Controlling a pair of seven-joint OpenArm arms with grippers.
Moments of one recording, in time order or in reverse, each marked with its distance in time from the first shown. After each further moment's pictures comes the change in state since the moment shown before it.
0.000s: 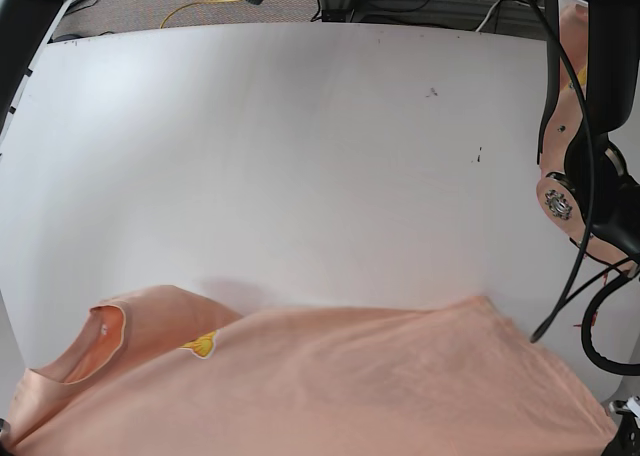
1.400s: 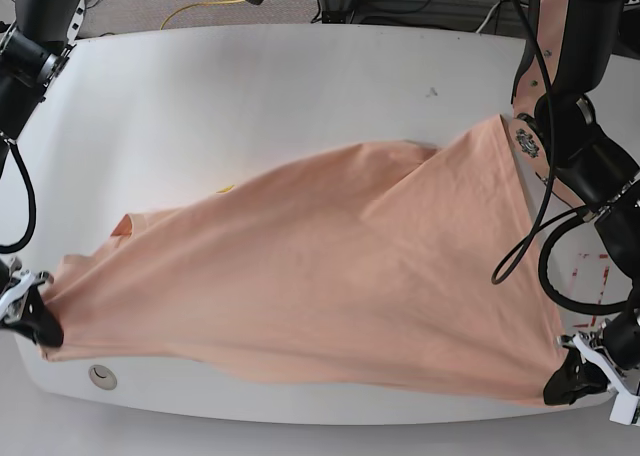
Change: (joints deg) left arm 14.3 2.3 0.4 -0.6 -2.4 0.0 -0.1; right arm -41.6 -5.4 30.1 18.1 -0.2 0.0 1.6
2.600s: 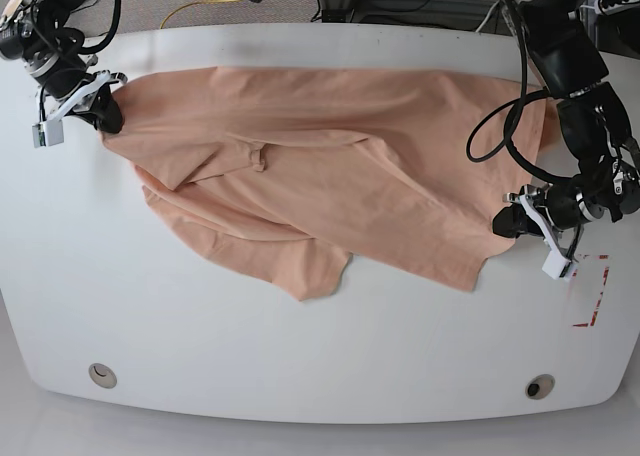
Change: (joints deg) left arm 31.1 -1.8 5.5 0.1 -5.3 5.6 -0.6; right arm -50.8 -24.6 24.3 23.8 -1.4 -0.1 -0.4
